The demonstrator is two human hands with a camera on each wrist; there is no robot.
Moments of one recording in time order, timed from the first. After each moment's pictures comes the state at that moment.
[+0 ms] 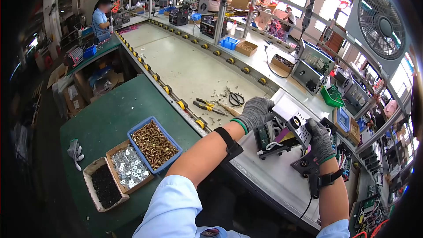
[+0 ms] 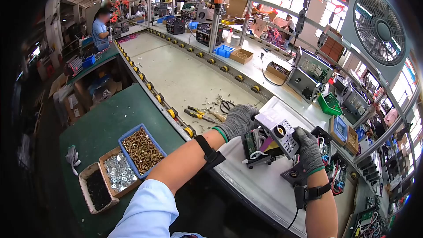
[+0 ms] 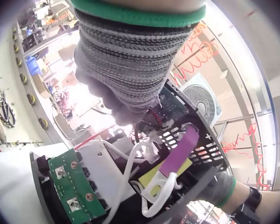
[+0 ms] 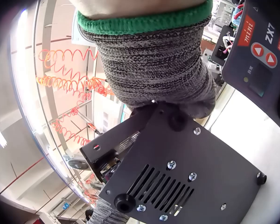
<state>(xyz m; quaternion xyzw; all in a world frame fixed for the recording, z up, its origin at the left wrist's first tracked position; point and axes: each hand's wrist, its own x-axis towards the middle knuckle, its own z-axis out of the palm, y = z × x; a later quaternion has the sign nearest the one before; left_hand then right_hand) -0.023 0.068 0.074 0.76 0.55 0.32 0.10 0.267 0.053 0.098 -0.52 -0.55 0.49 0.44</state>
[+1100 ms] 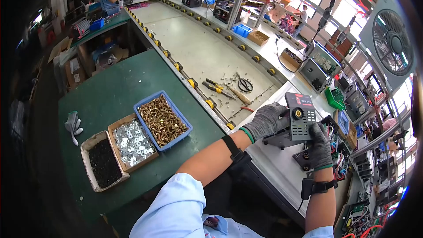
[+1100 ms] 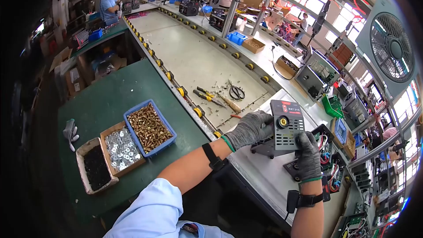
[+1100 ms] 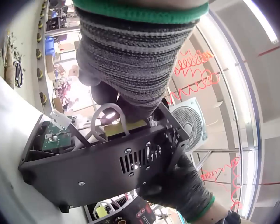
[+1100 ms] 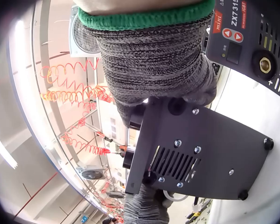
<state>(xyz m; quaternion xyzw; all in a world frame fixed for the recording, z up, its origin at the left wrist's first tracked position) -0.003 -0.003 0.046 0.70 0.49 0.48 0.17 0.241 -0.008 0.091 -0.47 -0.56 0.50 0.46</state>
